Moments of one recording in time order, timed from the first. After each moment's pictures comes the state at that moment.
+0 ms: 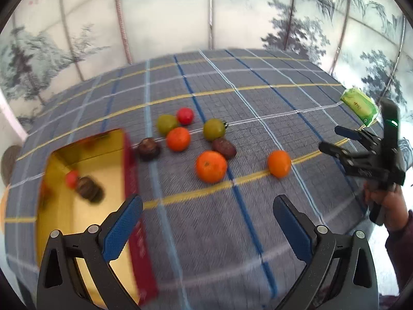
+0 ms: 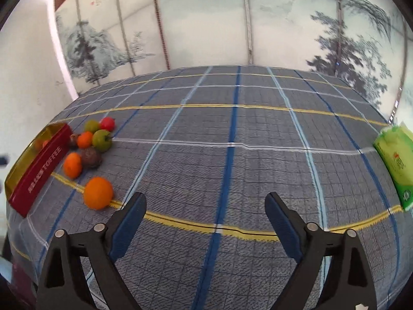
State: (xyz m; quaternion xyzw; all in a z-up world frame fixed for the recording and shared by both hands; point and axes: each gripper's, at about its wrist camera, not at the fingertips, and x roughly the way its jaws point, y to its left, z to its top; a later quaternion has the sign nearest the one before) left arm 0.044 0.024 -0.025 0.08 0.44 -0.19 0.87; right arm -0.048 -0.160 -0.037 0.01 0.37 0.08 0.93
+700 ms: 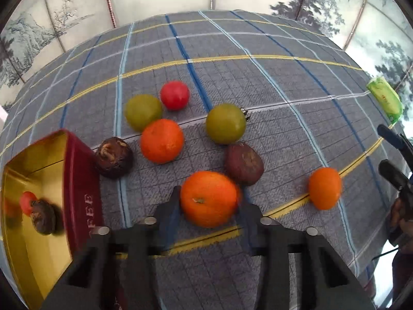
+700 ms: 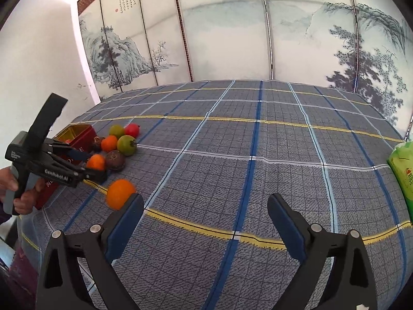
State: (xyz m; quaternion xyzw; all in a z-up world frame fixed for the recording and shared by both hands) left arm 0.119 0.000 -0.086 0.09 0.52 -0.17 0.83; right arm -0.056 -0.157 -0.031 0.02 0.33 0.14 0.93
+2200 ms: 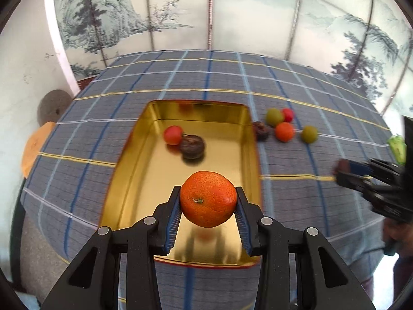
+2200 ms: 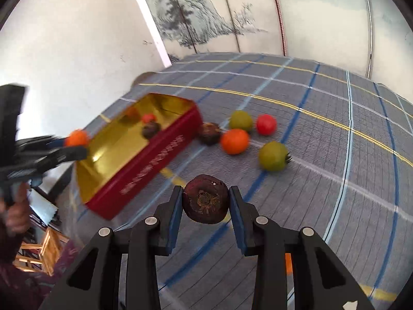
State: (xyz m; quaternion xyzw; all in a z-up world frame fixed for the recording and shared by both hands) left arm 0.010 0.163 -0.015 0.00 0.45 -0.01 0.89; right arm -0.030 0.010 -0.007 -0.02 0.41 0.33 0.85
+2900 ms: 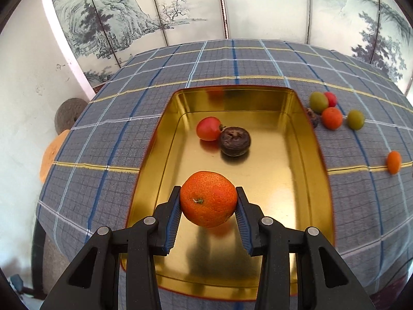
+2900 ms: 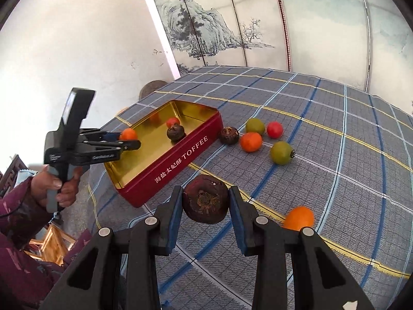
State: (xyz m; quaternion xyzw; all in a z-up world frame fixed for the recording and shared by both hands) left arm 0.040 0.188 -0.056 0.06 0.45 0.03 0.89; right arm -0.073 0.005 0.018 -0.02 0.38 0.34 0.86
